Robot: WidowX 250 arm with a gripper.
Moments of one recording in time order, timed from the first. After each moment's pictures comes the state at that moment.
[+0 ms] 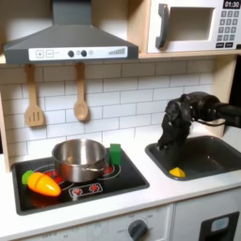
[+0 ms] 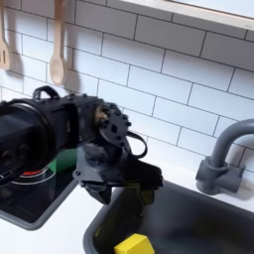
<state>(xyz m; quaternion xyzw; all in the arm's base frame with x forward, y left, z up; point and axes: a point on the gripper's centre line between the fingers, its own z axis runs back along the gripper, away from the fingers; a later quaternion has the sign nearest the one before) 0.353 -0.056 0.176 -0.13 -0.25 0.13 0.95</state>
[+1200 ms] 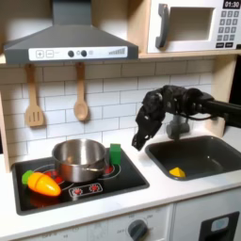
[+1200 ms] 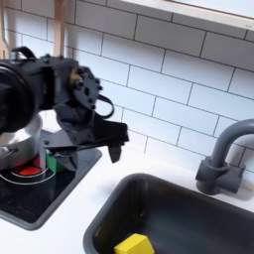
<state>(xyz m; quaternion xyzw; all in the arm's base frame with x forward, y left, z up) 0.367 0.014 0.197 -0.10 -0.28 0.26 0.92</state>
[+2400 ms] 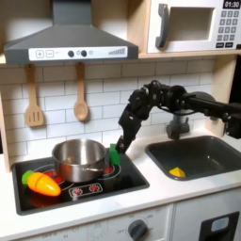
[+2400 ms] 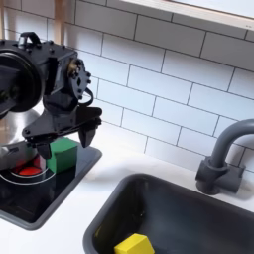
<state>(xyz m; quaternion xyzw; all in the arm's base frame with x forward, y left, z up) 0.390 0.050 0.184 -0.03 -0.25 0.38 0.89</state>
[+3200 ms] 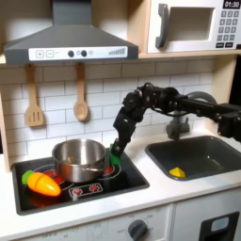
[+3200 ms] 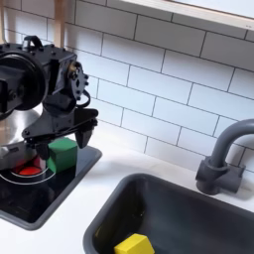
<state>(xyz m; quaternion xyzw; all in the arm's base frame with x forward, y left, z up) 0.398 0.058 0.177 -0.03 -0.24 0.40 0.88</state>
